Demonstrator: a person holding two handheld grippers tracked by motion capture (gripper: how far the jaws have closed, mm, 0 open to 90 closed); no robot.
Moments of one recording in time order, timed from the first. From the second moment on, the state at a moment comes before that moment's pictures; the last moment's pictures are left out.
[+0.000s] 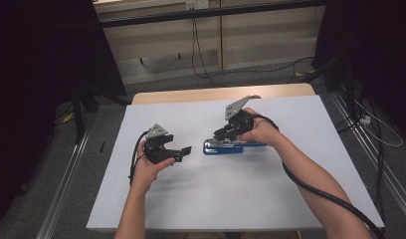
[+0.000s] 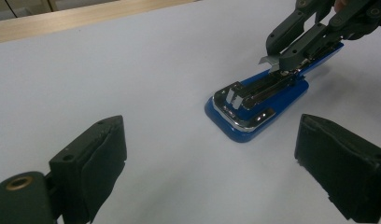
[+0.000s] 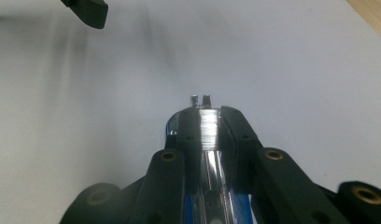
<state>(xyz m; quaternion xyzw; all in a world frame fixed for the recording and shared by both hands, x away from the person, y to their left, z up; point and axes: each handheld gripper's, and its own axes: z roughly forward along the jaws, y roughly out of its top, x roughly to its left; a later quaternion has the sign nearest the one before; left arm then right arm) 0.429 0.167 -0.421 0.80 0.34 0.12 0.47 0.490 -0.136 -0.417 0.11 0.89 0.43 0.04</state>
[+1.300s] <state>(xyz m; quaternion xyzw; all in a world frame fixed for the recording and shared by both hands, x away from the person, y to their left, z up) 0.430 0.167 -0.422 0.80 0.35 0.12 0.47 0.495 -0.122 -0.432 0.10 0.90 0.42 0.04</state>
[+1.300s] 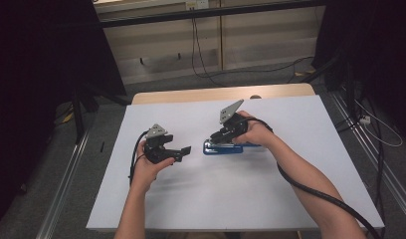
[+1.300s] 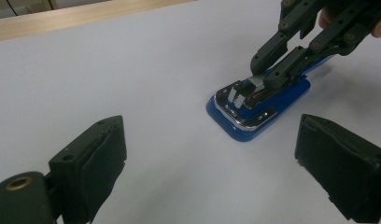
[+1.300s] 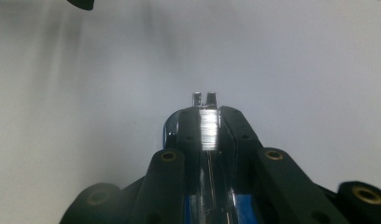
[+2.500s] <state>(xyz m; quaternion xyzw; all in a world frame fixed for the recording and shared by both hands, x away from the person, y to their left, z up) 0.430 0.166 -0.423 0.81 0.34 0.12 0.47 0.498 -0.115 -0.435 0.09 0.90 0.42 0.03</state>
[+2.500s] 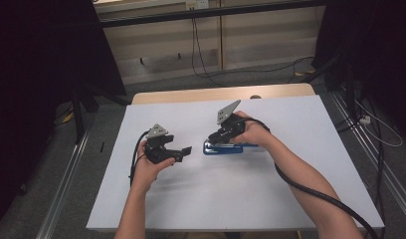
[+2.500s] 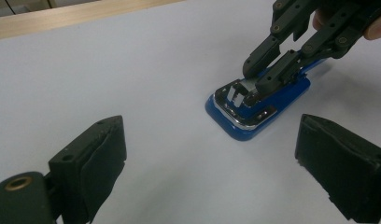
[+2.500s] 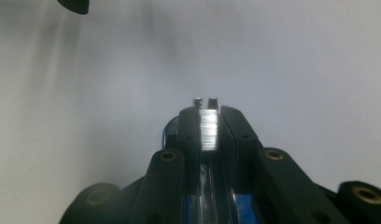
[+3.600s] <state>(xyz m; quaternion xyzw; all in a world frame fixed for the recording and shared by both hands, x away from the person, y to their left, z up) 0.431 0.165 -0.425 0.81 0.35 0.12 0.46 0.497 -0.112 -0.435 0.11 0.90 0.42 0.03</state>
